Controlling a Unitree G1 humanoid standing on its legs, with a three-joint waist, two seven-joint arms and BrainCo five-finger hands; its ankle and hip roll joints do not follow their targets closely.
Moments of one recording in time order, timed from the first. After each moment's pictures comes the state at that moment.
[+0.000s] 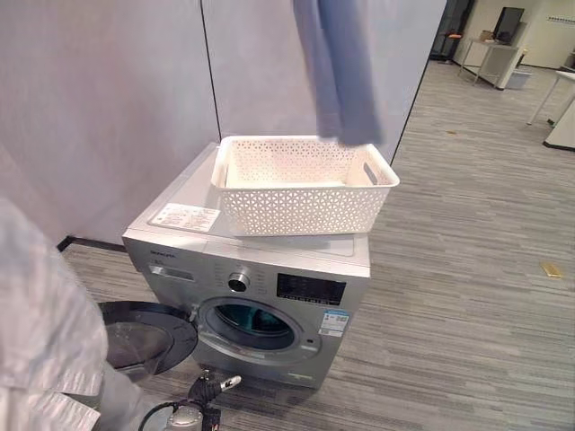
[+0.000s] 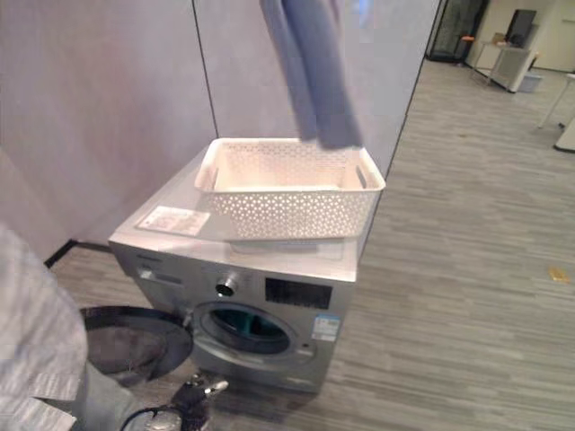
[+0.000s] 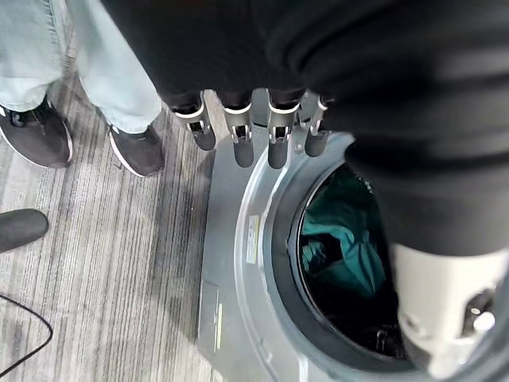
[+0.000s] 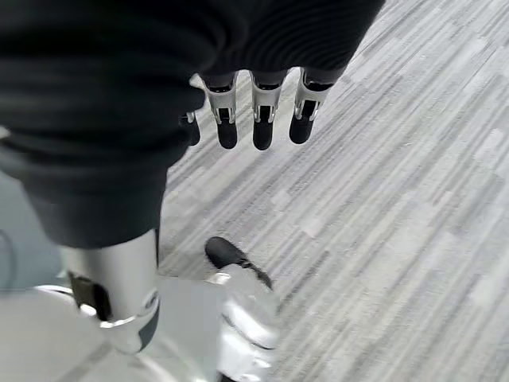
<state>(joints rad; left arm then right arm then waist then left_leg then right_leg) -0.03 0.20 -0.25 1.08 -0.28 -0.10 0.06 0.08 -0.27 0.33 1.21 -0.23 0.04 -0.11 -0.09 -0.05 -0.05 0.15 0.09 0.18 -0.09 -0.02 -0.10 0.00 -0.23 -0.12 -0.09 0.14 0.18</state>
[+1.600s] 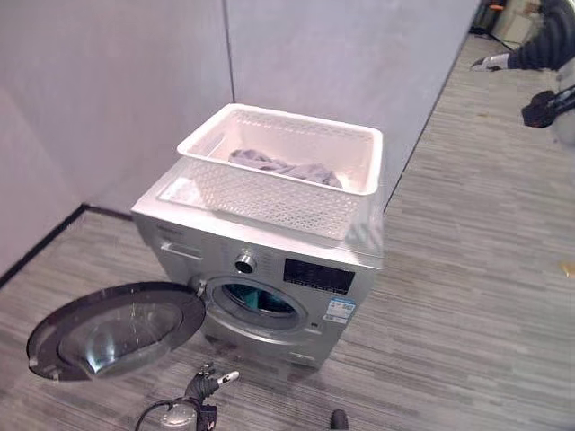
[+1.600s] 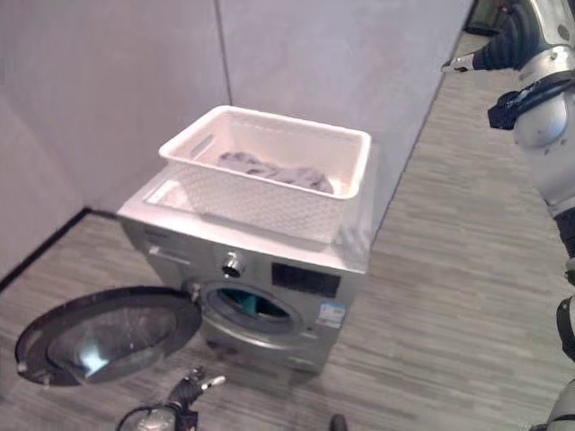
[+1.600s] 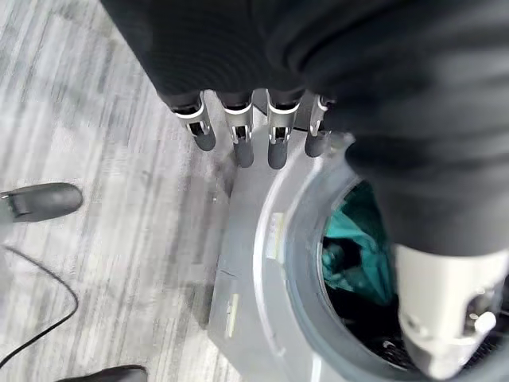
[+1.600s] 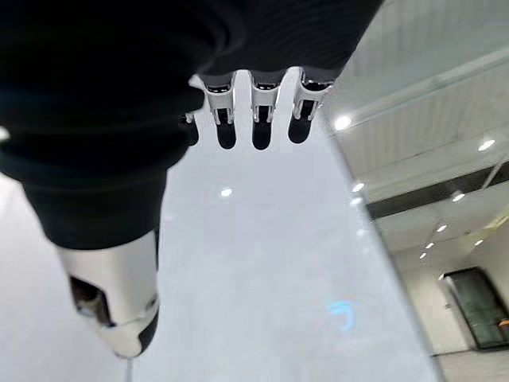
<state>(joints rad) 0.02 0.27 -0.26 0.99 -0.34 -0.08 0.01 -1.25 -1.00 0.60 0.61 -0.10 -0.04 -0.20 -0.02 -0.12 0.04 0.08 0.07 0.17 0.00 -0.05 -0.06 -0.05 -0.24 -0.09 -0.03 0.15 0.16</state>
